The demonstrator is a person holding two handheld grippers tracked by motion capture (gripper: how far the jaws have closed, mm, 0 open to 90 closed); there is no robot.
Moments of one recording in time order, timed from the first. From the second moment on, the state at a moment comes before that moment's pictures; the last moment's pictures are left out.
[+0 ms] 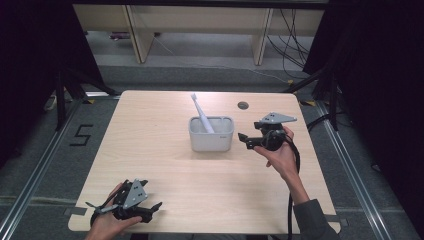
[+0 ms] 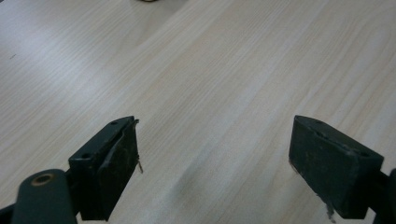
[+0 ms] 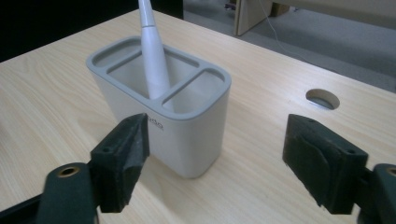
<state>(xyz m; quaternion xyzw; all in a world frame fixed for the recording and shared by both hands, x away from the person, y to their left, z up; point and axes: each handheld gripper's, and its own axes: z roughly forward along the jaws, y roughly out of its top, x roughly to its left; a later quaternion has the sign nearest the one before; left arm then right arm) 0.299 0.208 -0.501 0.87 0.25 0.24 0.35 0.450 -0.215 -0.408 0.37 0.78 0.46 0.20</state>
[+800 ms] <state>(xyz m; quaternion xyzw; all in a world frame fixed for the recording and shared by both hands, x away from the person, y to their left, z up) 0.299 0.209 -0.500 0.87 0.25 0.24 0.34 0.418 -0.212 -0.422 0.37 0.80 0.43 0.18</state>
